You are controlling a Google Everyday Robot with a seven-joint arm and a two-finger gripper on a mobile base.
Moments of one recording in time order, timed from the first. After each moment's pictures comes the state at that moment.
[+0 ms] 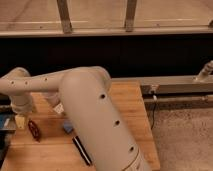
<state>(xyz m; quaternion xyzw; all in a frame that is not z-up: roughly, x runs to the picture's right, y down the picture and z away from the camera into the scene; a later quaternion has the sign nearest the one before) -0.405 0.158 0.755 -0.41 -0.04 0.10 0.91</state>
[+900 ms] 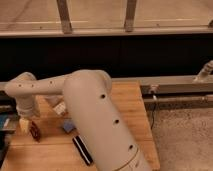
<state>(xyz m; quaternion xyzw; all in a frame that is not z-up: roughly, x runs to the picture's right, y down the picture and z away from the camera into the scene) -0.400 0.191 0.776 -0.45 -0.04 0.11 0.89</state>
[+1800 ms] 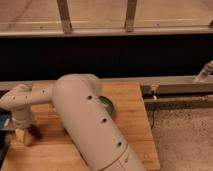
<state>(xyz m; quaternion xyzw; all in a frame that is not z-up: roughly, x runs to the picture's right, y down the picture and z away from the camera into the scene) -0.426 0.245 0.794 -0.44 0.01 0.14 0.89</state>
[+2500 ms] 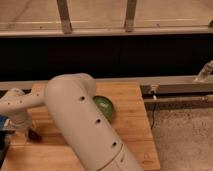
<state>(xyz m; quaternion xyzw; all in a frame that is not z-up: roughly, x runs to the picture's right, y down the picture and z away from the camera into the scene) -0.428 0.248 0.794 -0.41 0.02 0.15 0.90</state>
